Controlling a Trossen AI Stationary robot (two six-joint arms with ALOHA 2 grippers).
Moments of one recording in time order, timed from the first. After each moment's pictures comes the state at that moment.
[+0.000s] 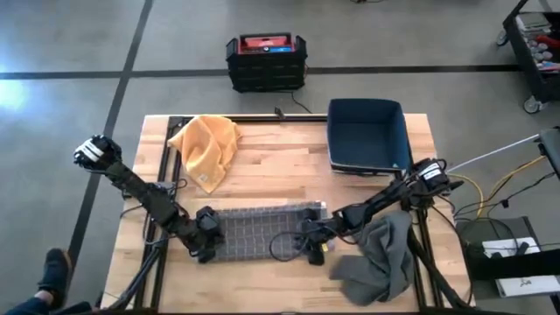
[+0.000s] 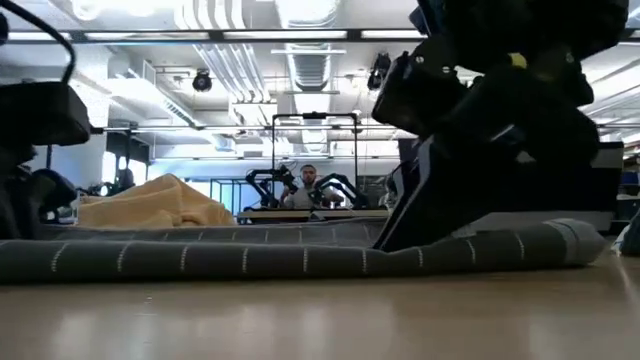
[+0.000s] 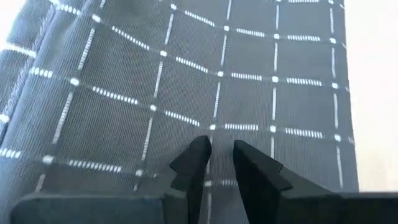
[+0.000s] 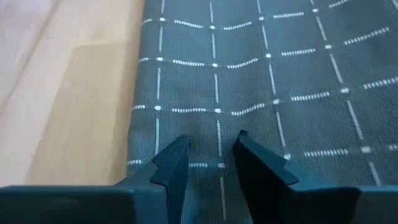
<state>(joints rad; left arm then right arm) -0.75 1.24 0.33 -0.08 -0.30 -0.99 0.36 1.95 0.85 0.22 0.04 0.30</state>
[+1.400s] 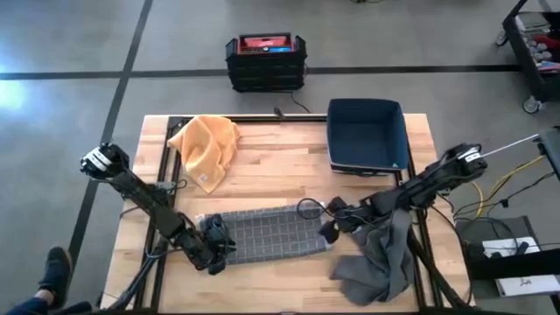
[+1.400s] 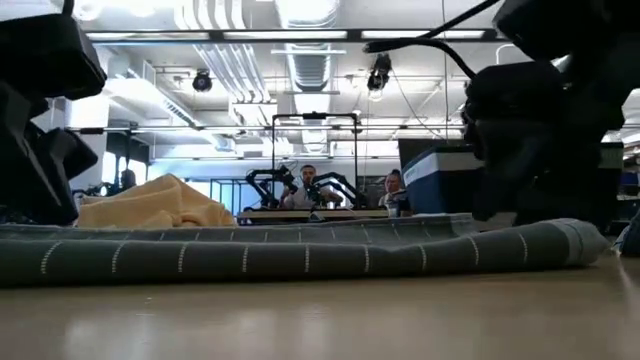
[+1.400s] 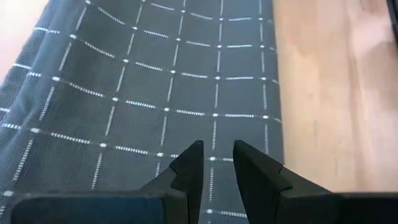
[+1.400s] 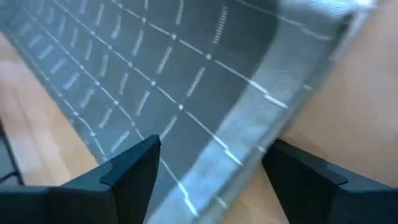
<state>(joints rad) -0.76 1.41 0.53 -0.03 -0.45 -0.90 0.35 1.66 0.55 0.14 0.10 1.29</state>
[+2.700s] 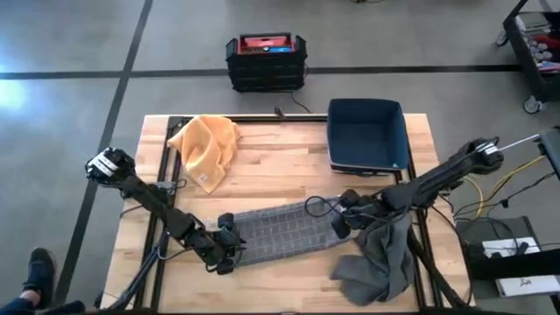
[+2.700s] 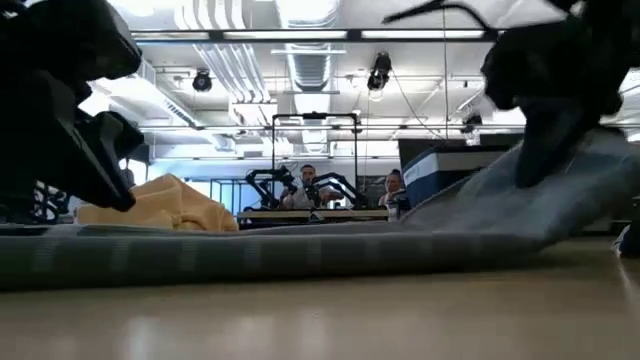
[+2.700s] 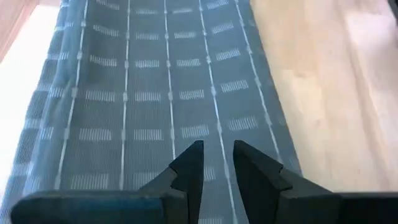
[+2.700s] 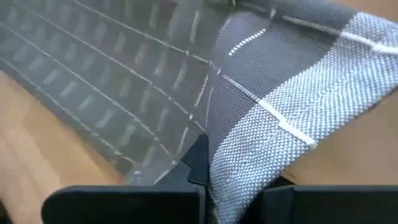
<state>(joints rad) -0.68 1.49 0.61 0.02 -0.45 -0.64 0.38 1.33 0.72 -0.51 0.22 1.27</state>
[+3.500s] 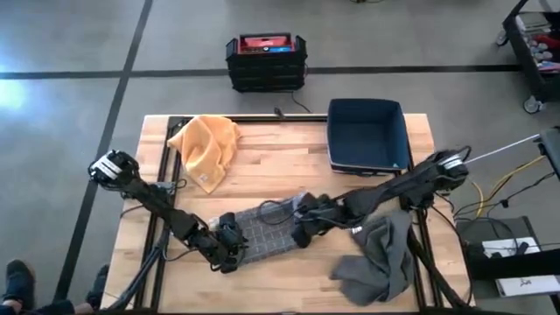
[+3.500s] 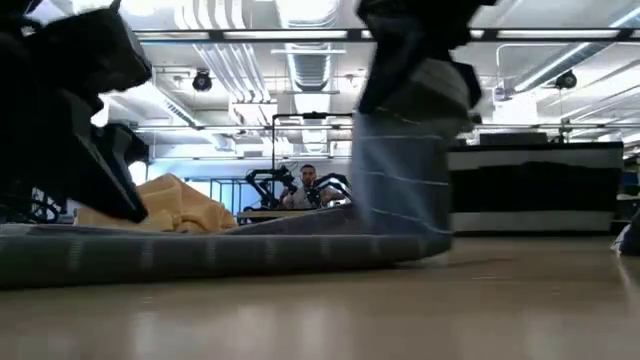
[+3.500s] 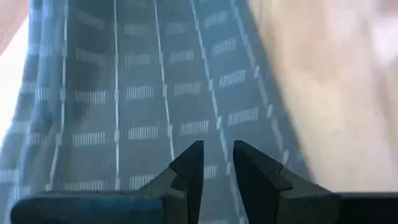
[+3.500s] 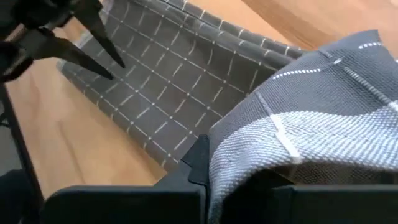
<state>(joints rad) -0.66 1.49 0.61 0.05 -0.46 -0.66 0.32 1.84 1.34 -0.50 0.25 0.95</state>
